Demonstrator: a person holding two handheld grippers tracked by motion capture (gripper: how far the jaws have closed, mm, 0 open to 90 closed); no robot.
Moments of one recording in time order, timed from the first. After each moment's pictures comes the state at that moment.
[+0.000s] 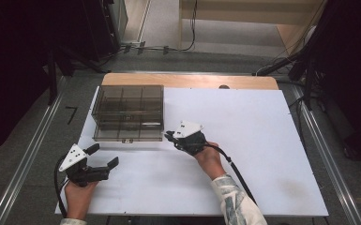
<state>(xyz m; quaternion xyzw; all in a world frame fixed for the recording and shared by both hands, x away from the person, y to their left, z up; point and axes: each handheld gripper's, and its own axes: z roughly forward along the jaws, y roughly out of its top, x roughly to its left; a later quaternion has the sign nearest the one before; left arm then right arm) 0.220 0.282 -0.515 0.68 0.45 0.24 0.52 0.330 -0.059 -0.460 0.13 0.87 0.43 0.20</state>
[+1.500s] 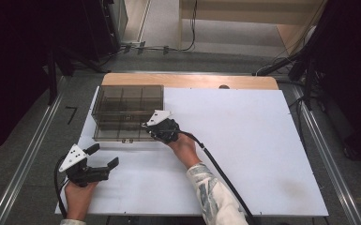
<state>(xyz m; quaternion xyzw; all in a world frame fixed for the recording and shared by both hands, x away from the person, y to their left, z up) 0.220 0.282 -0.515 0.68 0.45 0.24 0.52 0.367 0.016 -0.471 0.15 0.89 0.41 0.17</state>
